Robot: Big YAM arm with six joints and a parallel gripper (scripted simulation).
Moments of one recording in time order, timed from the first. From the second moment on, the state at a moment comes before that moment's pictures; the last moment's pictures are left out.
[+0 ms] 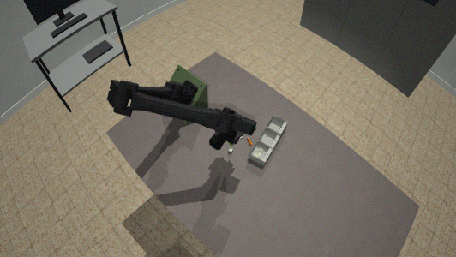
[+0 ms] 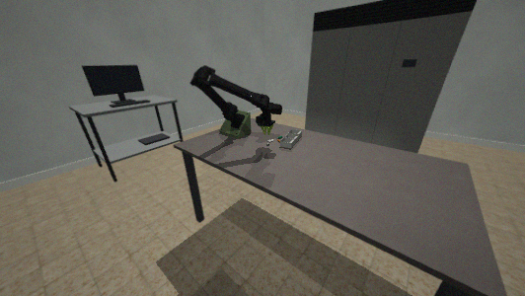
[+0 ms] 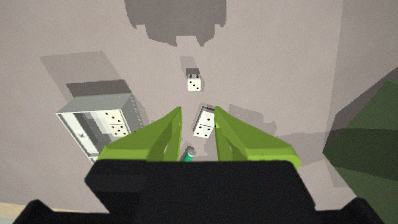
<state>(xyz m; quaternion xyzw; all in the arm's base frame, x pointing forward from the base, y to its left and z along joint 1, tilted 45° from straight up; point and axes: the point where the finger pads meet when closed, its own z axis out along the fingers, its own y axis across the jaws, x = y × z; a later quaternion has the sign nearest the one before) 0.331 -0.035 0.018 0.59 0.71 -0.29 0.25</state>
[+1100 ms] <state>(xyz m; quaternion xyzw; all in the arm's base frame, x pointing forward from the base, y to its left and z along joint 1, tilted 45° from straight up) 0.334 -0.032 0.011 0.59 0.71 -0.29 0.25</state>
